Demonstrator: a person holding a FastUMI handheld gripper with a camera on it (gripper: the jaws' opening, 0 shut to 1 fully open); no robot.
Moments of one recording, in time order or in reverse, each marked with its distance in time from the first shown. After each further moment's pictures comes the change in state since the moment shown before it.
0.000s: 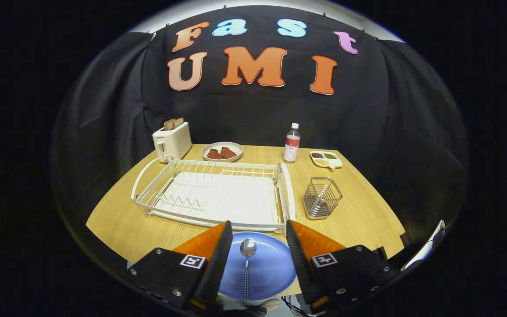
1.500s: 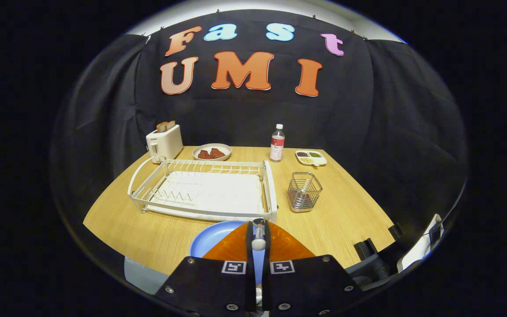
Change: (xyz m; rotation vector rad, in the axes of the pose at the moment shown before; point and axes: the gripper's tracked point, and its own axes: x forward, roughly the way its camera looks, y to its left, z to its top) arm -0.030 -0.006 -0.025 0.009 -0.004 -0.033
